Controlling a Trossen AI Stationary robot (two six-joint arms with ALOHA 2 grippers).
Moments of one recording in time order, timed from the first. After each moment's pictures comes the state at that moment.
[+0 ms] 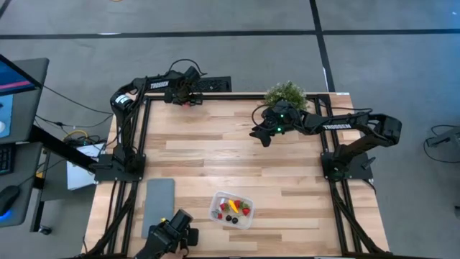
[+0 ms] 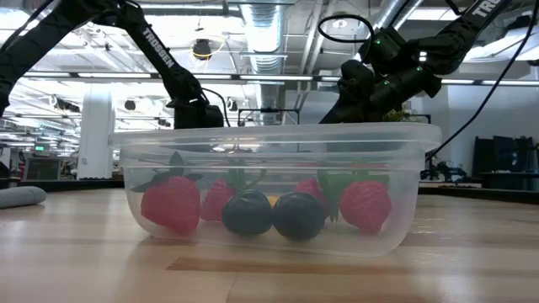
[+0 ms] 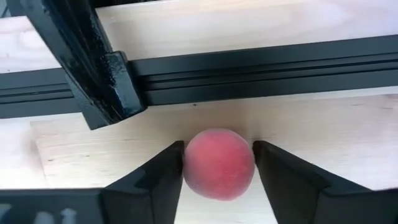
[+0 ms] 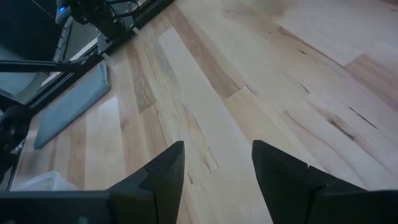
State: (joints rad) left arm 0.95 2.07 1.40 -0.76 -0.11 -0.54; right arm -0.45 1.43 0.63 0.22 -0.36 0.32
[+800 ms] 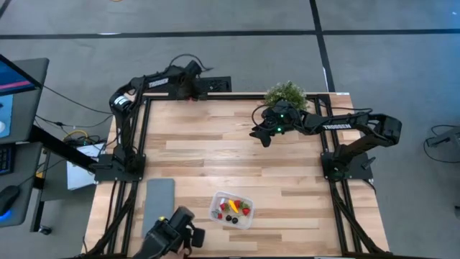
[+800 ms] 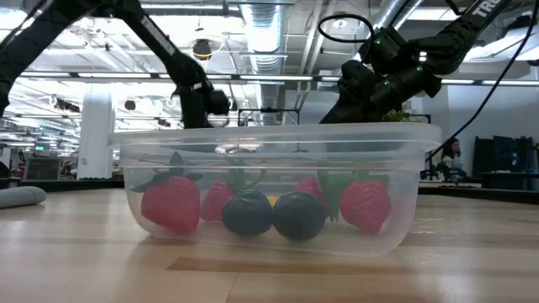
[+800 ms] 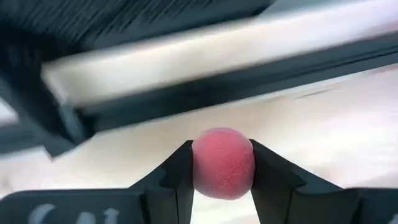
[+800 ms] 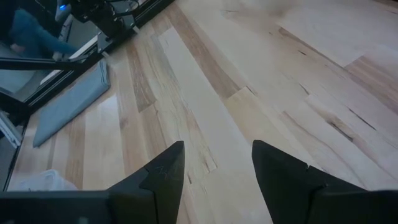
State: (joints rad) left arm 0.93 2.02 1.50 -0.79 0.00 -0.45; right arm -0.45 1.43 0.63 0.22 -0.36 0.31
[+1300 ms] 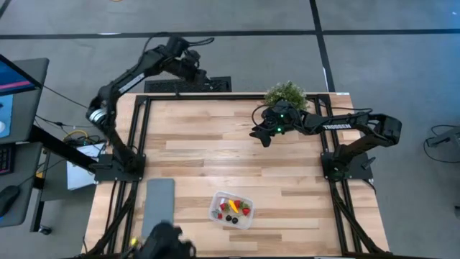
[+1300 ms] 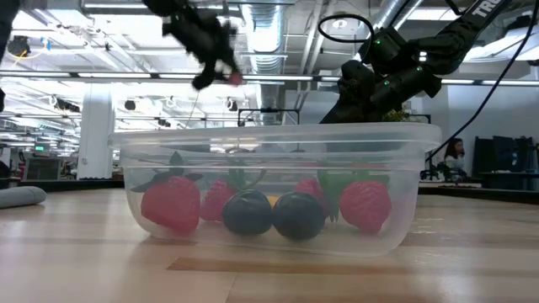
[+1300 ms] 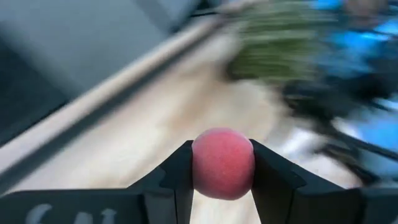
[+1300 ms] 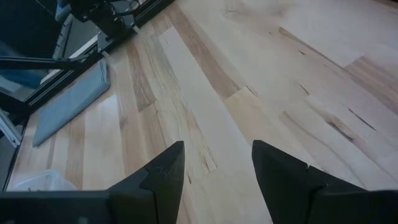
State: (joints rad) left arm 0.88 1.70 1.67 -0.80 0.55 -0.24; right arm -0.45 1.43 0.63 0.22 -0.36 0.30
